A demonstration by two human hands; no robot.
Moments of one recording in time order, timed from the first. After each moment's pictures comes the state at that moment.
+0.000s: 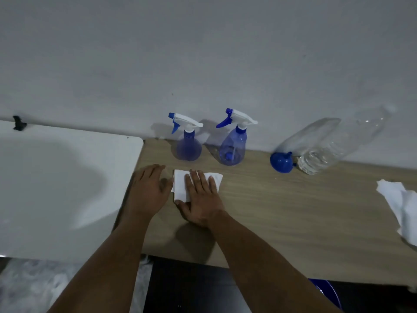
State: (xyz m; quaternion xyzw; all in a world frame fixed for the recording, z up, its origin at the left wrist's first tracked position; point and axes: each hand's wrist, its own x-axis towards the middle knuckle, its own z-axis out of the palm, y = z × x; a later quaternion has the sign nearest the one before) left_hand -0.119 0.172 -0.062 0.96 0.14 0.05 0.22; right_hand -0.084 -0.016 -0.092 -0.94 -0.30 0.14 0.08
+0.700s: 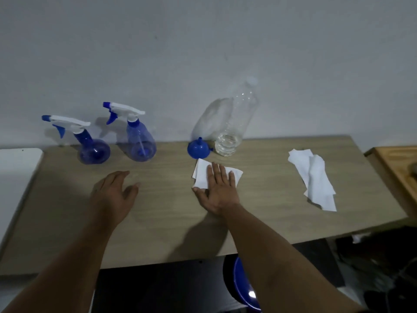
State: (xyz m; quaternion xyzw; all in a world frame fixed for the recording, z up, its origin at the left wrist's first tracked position) left_hand -0.103 -0.001 -0.067 0.97 0.05 0.14 0.21; right_hand -0.057 -0.317 -0.097 -0.98 -0.09 0.09 0.12
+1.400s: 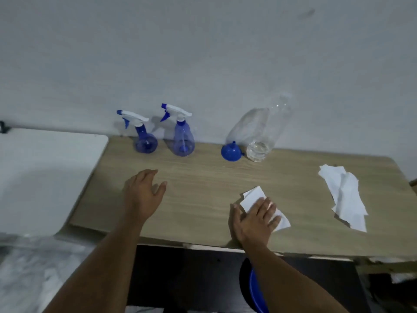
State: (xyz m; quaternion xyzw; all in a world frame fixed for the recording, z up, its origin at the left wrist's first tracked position) left_hand -0.162 0.010 -0.031 0.96 0.11 0.13 0.22; right_hand -0.159 -0.316 -0.090 -0.97 0.15 0.13 0.13
